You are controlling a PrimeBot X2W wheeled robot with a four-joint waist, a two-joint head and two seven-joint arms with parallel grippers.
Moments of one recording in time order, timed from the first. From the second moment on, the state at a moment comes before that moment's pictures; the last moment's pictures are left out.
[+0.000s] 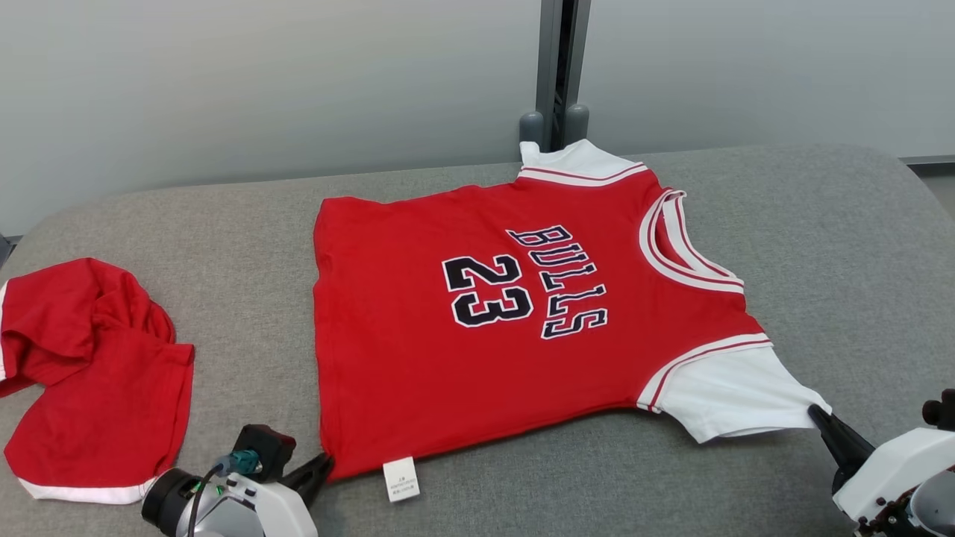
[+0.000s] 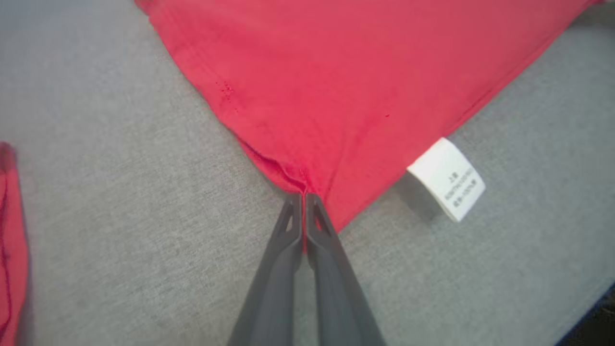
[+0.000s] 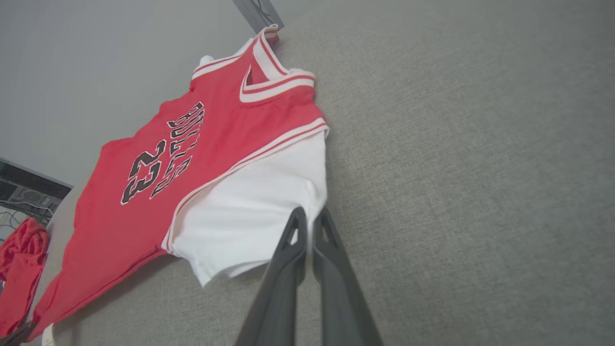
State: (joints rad) left arm -0.40 0.45 -1.01 0.62 -0.78 0.00 -0.09; right arm -0.16 -0.34 0.16 0.51 0.91 0.13 0.14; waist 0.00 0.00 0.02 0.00
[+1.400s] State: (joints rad) left arm -0.21 0.77 -1.01 -0.01 -0.95 0.13 0.23; right arm 0.22 -0.08 -0.37 -0.13 0.91 0.13 1.21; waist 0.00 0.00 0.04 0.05
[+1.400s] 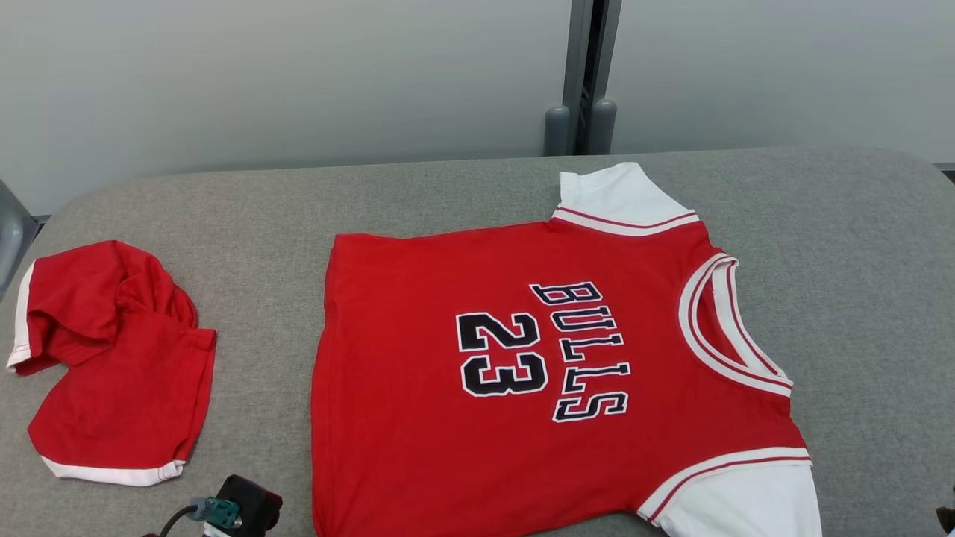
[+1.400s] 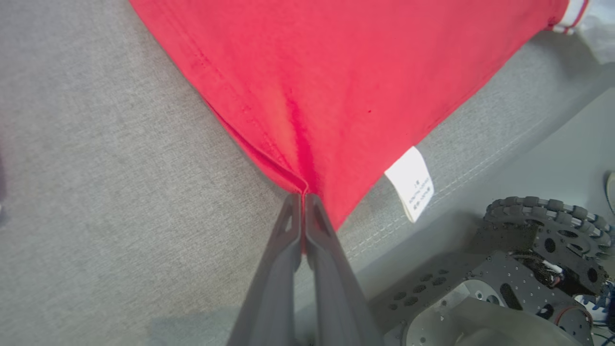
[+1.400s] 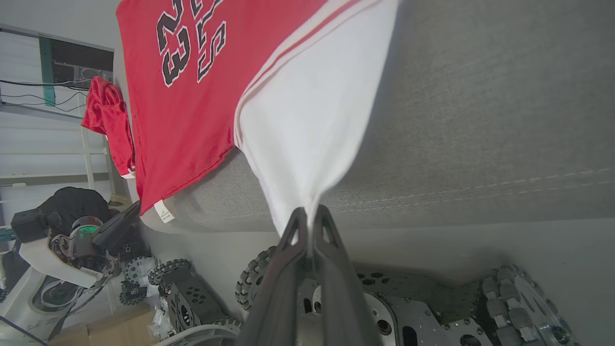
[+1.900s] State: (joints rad) left arm -0.21 0.81 -0.98 -0.11 -1.02 0.13 0.27; right arm 0.15 -0.05 -0.40 -0.21 0.90 0.13 1.24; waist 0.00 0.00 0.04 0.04
